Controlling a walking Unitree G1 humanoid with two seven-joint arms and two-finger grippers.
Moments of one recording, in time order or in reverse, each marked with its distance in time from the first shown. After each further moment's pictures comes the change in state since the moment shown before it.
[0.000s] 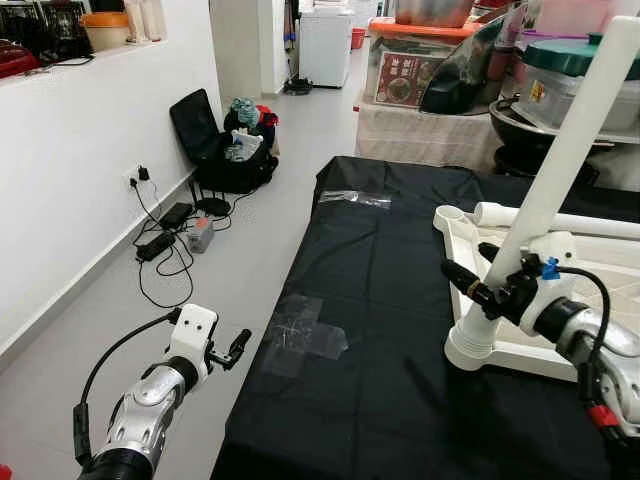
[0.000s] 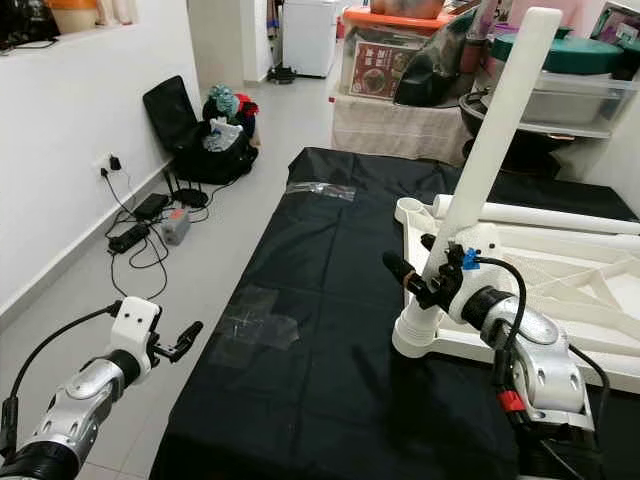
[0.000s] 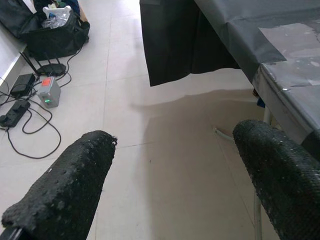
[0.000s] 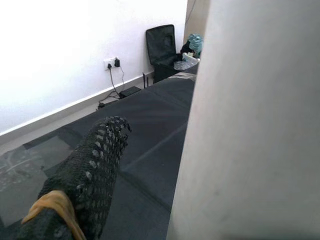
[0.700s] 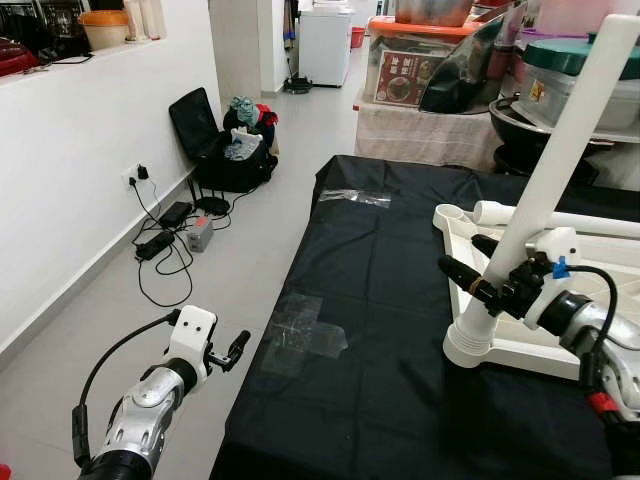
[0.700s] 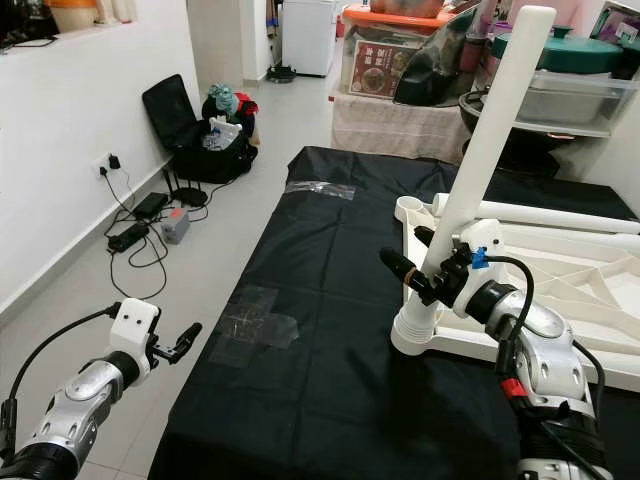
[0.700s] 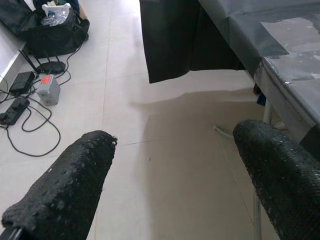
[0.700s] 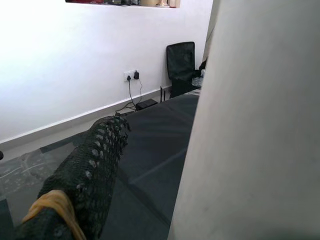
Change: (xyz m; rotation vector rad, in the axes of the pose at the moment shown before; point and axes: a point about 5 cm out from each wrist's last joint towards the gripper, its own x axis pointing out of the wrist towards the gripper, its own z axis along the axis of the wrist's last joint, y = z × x) left arm -0.001 0.000 -0.002 0.000 0.003 0.001; right arm 0.002 -0.008 0.002 -0.040 -0.070 0.080
